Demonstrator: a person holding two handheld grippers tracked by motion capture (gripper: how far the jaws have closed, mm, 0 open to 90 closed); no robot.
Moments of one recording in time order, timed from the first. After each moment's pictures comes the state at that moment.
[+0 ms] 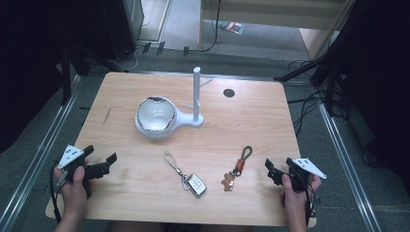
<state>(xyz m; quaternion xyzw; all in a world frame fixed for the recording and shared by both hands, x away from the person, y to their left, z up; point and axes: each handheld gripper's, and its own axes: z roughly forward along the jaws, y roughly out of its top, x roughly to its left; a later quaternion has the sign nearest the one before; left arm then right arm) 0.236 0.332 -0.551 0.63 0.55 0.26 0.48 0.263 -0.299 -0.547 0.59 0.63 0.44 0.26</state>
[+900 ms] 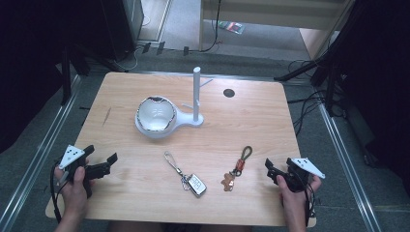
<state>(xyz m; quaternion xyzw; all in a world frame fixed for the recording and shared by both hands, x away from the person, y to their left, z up) 0.236 0.330 -0.551 0.64 0.54 0.27 0.48 0.264 -0.296 -0.547 0.59 0.63 0.43 0.26</state>
